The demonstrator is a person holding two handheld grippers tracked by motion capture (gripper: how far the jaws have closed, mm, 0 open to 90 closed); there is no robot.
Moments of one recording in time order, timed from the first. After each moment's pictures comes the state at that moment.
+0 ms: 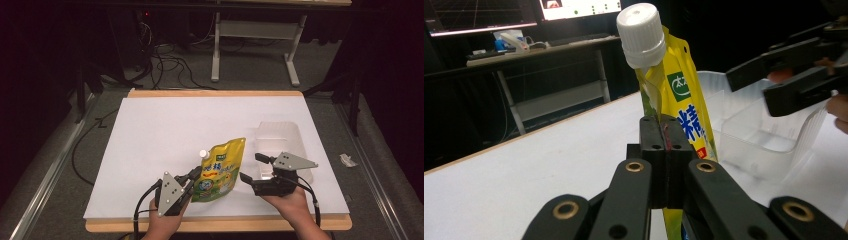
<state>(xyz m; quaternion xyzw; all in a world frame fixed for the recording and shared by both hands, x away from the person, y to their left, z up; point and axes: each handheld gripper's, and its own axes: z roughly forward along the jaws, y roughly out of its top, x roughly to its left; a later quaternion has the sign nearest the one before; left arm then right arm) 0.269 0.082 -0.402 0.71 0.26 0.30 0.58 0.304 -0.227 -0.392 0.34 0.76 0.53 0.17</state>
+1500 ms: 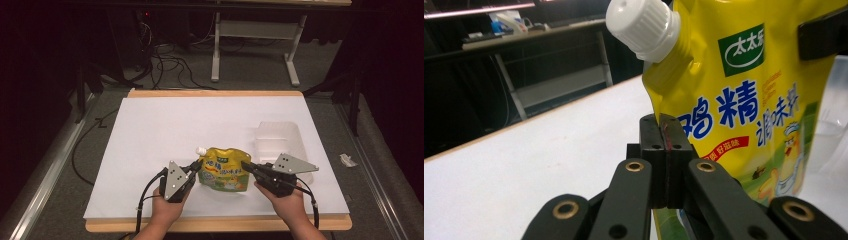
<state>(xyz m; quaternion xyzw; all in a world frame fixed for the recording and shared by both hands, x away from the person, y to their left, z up) 0.306 0.078 -0.421 0.73 0.27 0.29 0.55 0.296 -0.221 -0.385 0.30 0.75 0.56 0.19</state>
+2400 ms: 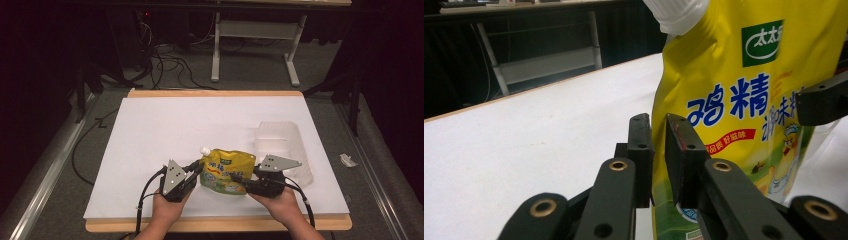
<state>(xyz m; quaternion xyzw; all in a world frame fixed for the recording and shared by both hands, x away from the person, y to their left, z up) 0.310 0.080 -0.424 0.73 0.30 0.24 0.56 0.308 -0.205 -0.406 0.31 0.79 0.52 0.12</state>
